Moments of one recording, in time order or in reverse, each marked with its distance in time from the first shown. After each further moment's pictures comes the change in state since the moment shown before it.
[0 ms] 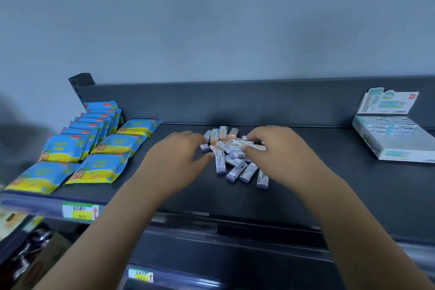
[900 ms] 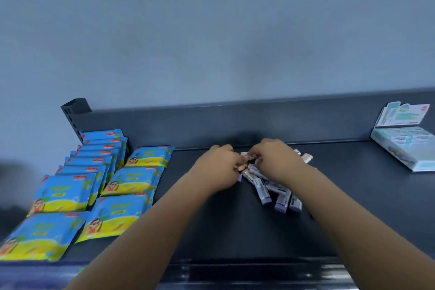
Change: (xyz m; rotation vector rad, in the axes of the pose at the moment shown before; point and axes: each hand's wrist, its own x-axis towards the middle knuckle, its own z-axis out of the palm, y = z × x) left_hand 0.104 -0.064 0.051 -0.005 -0.221 0.375; right_hand 0.113 -0.021 0.083 -0.298 -0.097 0.099
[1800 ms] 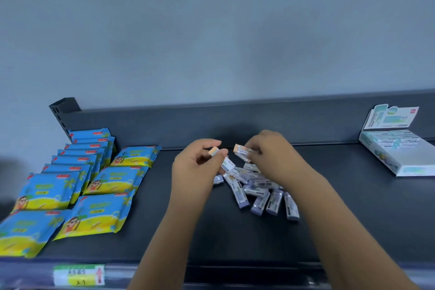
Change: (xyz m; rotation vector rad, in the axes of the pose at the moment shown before) left_hand -0.046 0.075 -0.022 -1.234 0.734 -0.461; right_hand -0.019 0.028 -0.028 0.223 0.136 -0.052
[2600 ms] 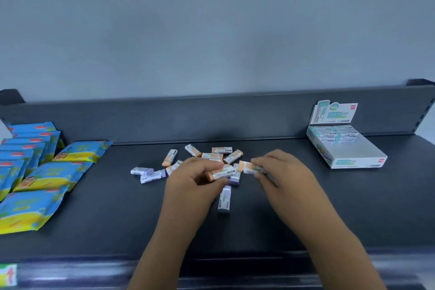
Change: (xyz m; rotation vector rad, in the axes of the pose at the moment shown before) left_hand -0.064 -0.015 0.098 0.134 -0.128 0.046; right_hand -0.125 0.095 -0.047 0.012 0.267 -0.086
